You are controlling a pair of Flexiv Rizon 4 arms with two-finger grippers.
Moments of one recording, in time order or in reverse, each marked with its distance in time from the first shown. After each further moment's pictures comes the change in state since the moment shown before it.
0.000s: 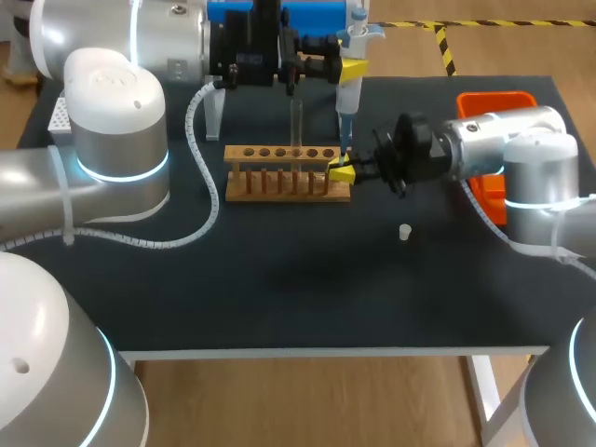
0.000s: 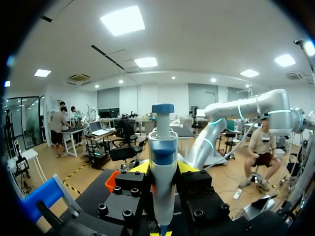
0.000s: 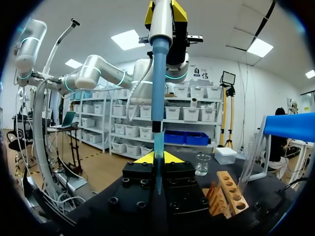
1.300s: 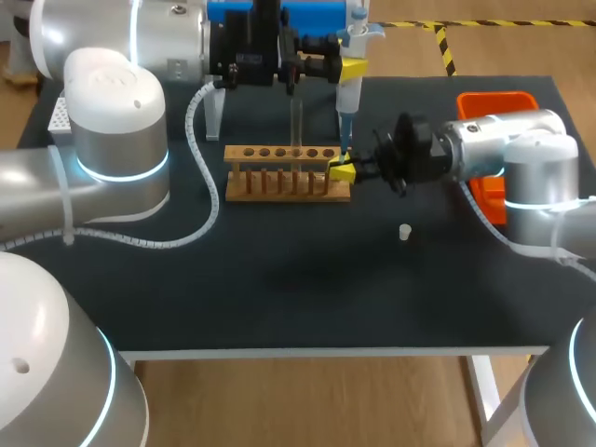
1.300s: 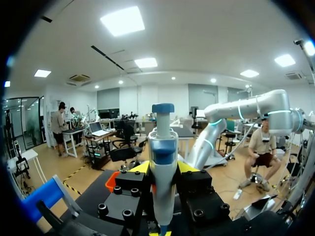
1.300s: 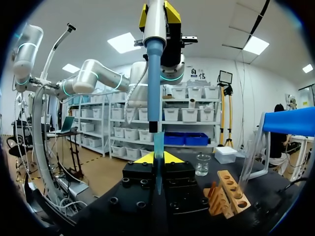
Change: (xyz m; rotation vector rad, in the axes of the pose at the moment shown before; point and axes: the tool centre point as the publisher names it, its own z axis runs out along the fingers) left arm 0.000 -0.002 0.000 0.002 0.000 0.001; right arm -0.002 0.004 0.000 -0.021 -0.011 0.036
